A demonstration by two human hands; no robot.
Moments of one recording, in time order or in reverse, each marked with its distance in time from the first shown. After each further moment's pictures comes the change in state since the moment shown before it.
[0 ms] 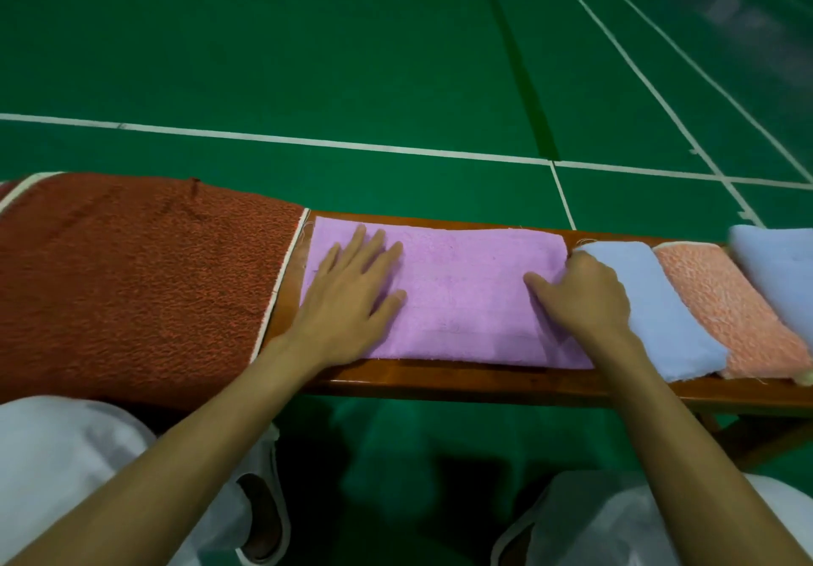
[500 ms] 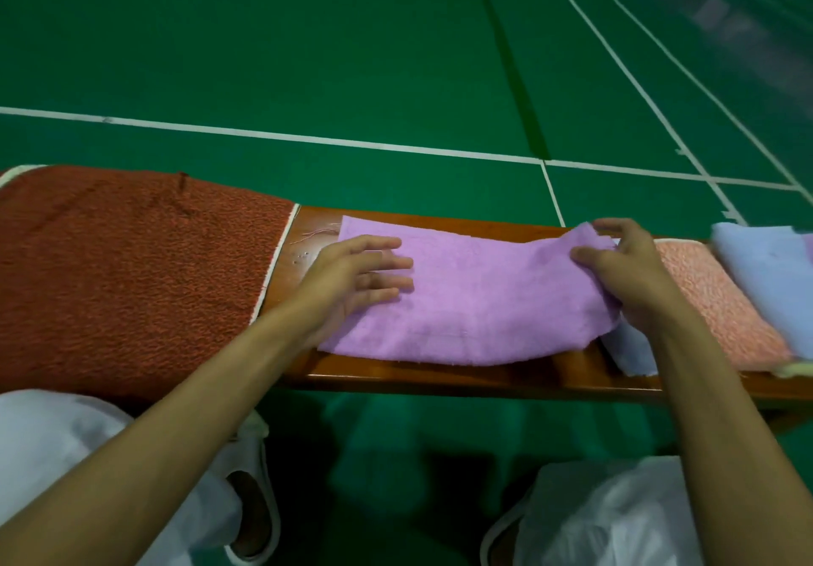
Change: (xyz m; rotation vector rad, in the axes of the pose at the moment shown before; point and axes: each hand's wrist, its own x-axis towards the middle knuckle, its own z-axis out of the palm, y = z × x) left_hand 0.012 0.028 -0.031 -1.488 -0.053 -0.498; right_hand 0.012 0.023 -0.052 0.682 -0.090 0.086
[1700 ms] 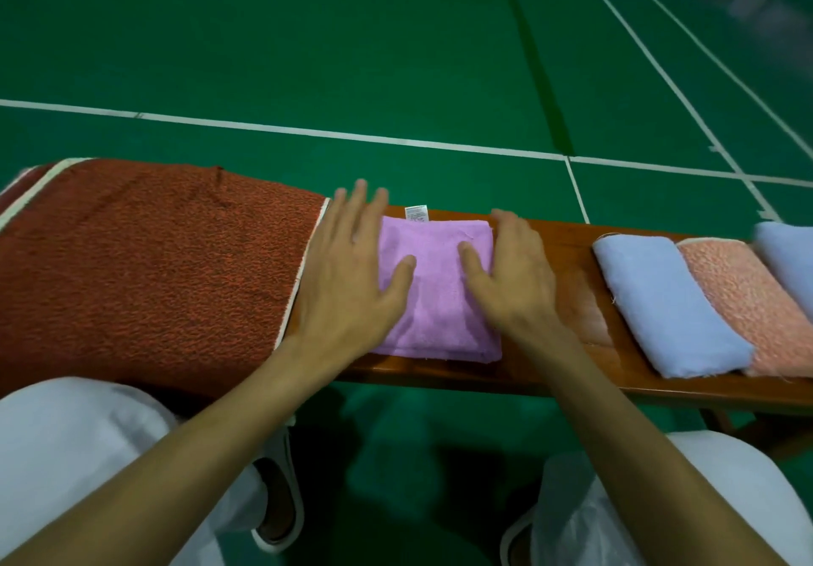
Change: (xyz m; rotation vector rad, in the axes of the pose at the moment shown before) left_hand -0.022 -0.010 -0.022 1.314 0.456 0.640; right_hand -0.056 -0.037 0.130 -0.497 -0.023 -0.462
